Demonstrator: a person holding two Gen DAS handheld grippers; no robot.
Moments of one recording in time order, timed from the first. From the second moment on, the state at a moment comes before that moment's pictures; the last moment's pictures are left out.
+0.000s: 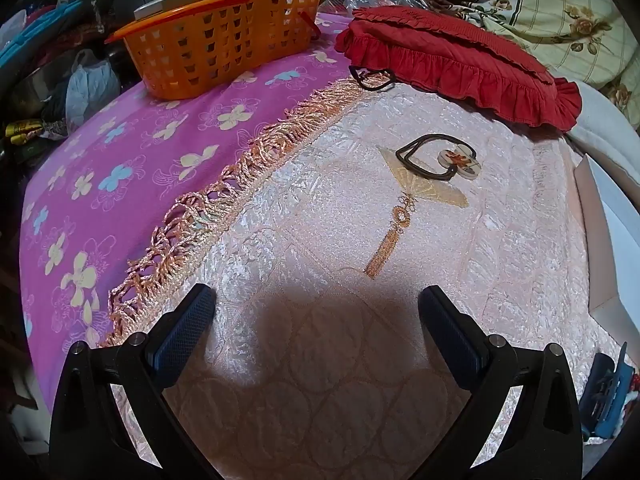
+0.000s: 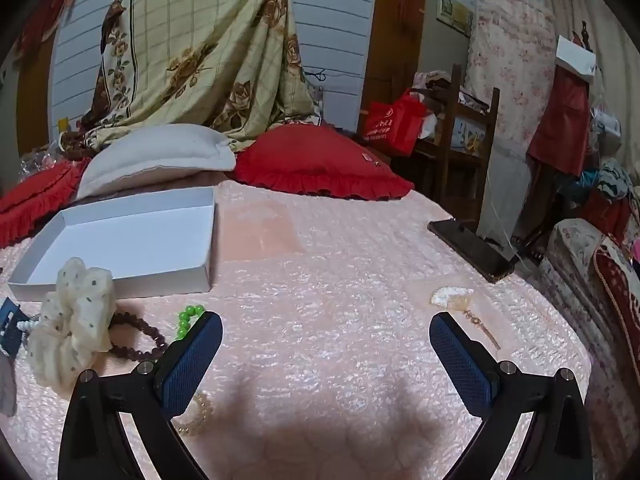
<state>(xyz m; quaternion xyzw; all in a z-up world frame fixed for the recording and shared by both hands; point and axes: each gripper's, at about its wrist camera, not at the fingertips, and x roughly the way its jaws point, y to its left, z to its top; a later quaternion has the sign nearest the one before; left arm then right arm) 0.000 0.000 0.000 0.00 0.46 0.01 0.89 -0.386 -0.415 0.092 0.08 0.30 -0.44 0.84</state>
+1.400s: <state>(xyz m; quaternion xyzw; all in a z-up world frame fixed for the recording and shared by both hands) -0.294 -0.025 0.107 0.01 0.36 -0.24 0.90 -0.410 -0.292 0.108 0.14 0.34 -0.32 0.87</state>
